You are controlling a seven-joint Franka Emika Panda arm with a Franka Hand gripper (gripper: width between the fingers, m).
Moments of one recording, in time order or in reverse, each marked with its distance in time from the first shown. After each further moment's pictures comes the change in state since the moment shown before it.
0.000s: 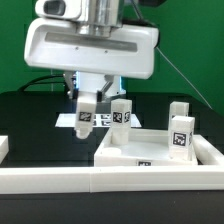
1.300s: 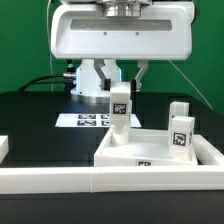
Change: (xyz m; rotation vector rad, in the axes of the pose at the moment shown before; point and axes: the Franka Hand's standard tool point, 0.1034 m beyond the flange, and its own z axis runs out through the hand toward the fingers) arm 0.034 -0.037 -0.018 0.095 0.030 0.101
